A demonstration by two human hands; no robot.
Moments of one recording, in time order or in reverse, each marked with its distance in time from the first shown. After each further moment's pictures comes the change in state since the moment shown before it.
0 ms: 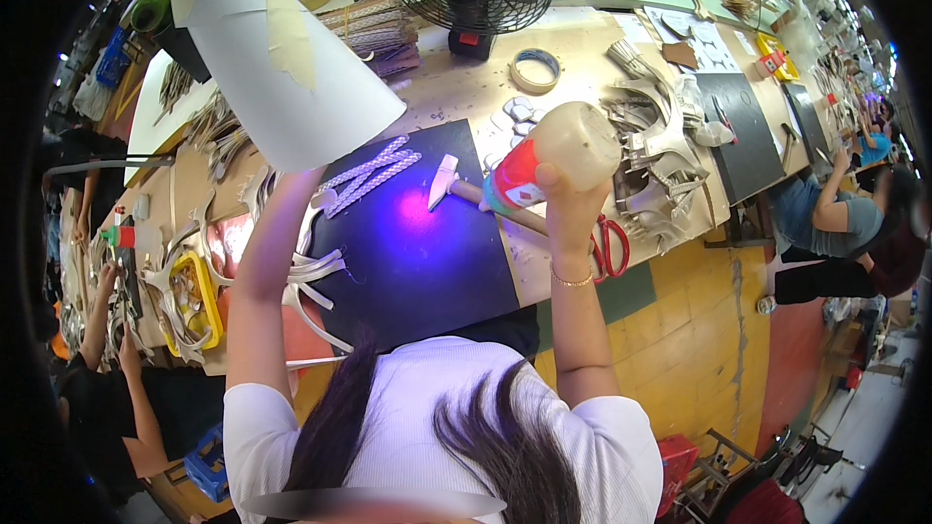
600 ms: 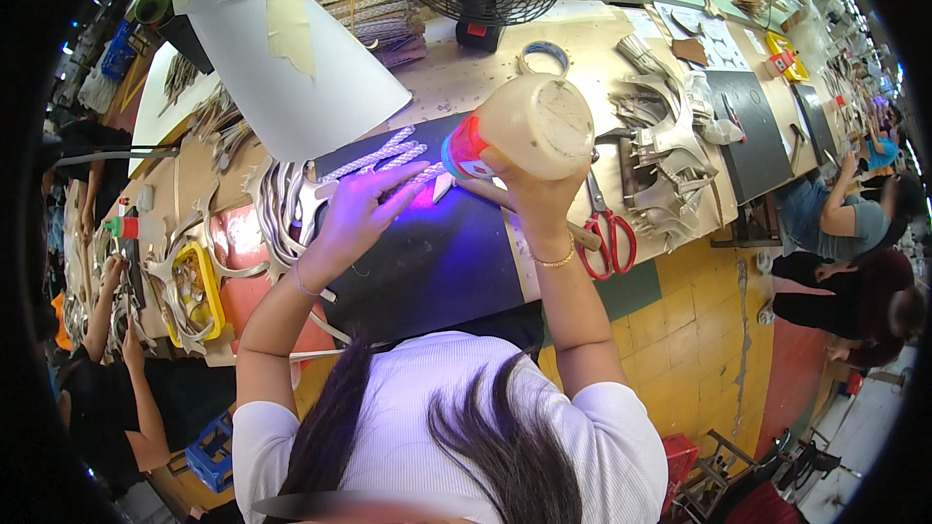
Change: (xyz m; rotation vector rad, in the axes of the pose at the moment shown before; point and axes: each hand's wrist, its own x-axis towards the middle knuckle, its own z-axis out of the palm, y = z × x) left_hand -0.117 0.116 -0.085 -0.582 -0.246 -0.079; right_hand 0.000 -0.006 0.045 0.107 -0.072 -0.086
